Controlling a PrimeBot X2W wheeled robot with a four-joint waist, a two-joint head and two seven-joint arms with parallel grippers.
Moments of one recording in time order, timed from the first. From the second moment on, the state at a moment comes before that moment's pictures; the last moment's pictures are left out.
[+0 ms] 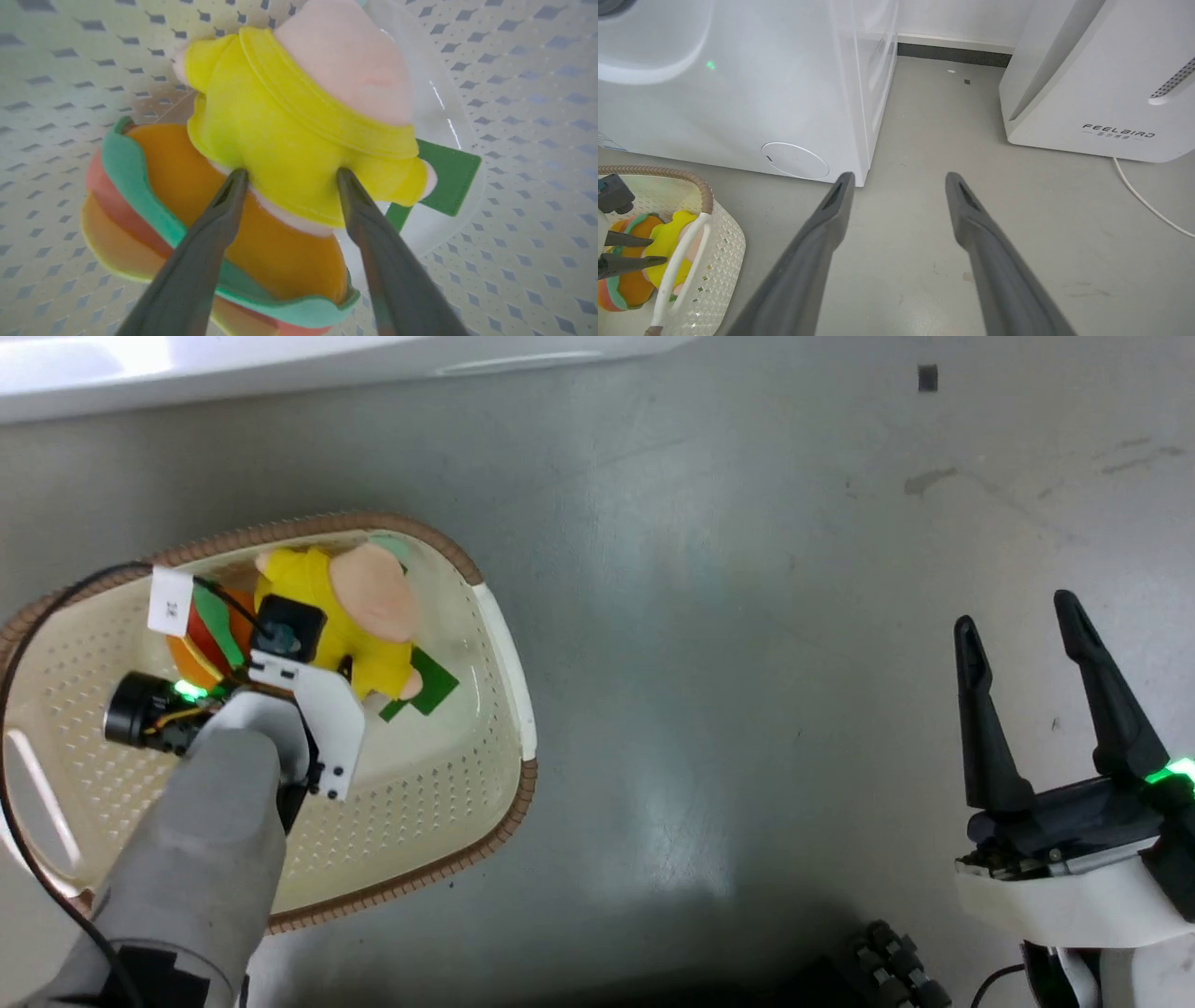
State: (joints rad) left arm -0.91 0.25 -0.37 1.25 -0.12 -0.04 -0.06; right arm -0.13 -0.05 -0.01 -0.23 0.02 0.13 -0.25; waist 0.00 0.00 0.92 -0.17
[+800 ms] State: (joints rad) left arm -0.83 0.23 -0.40 1.29 -0.18 -0.05 -0.13; right arm -0.15 -0.05 0.00 -0.18 0.02 0.13 -0.26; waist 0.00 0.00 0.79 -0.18
